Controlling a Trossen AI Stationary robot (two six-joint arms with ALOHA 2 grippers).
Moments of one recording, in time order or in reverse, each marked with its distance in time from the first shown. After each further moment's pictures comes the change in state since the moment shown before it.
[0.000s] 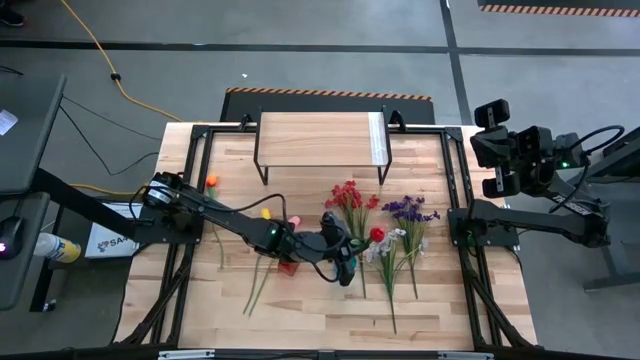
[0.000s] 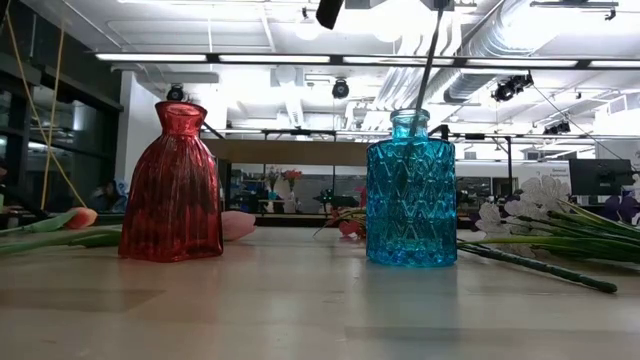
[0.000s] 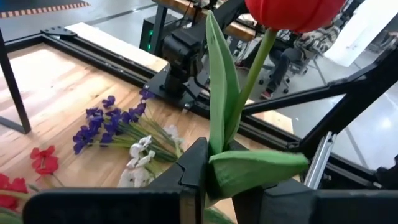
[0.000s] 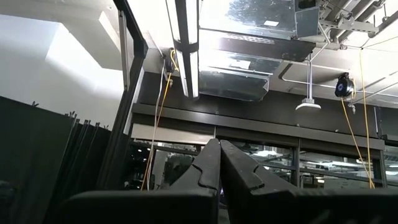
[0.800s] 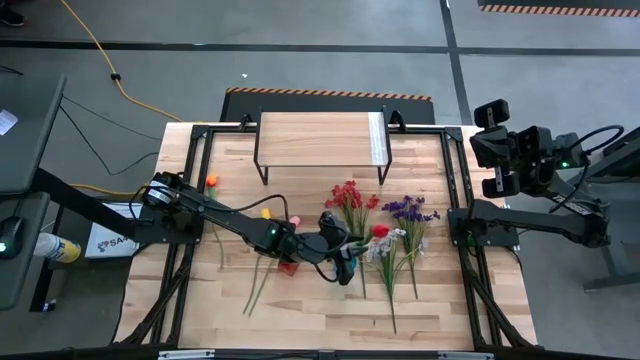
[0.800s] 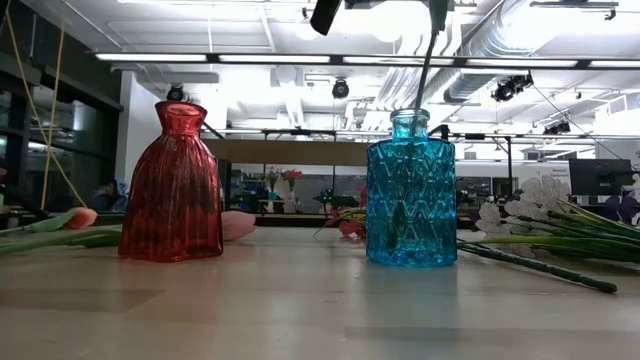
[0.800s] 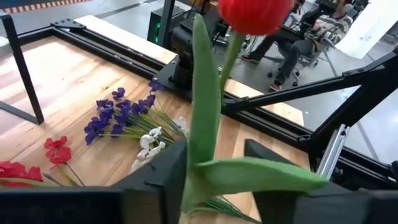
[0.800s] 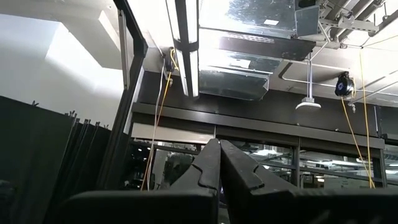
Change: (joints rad) left arm 0.000 0.000 0.000 -0.048 -0.013 -0.011; right arm 0.000 0.000 0.000 -0.004 0.000 0.000
